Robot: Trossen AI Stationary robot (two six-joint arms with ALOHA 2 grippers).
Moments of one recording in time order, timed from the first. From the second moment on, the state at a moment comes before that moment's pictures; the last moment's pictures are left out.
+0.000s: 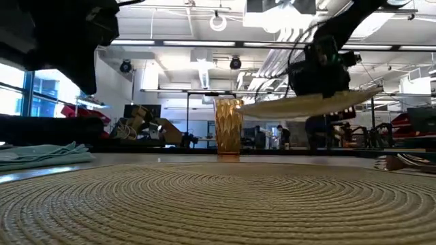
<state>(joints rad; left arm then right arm) -0.40 1.25 0.87 -0.81 -0.32 -1.30 -0.58 1.58 0.97 -1.03 -0.96 0.08</state>
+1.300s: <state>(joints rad) -0.52 1.19 0.88 -0.81 -0.34 -1.02 0.03 1.90 0.93 -0.02 -0.51 1.07</state>
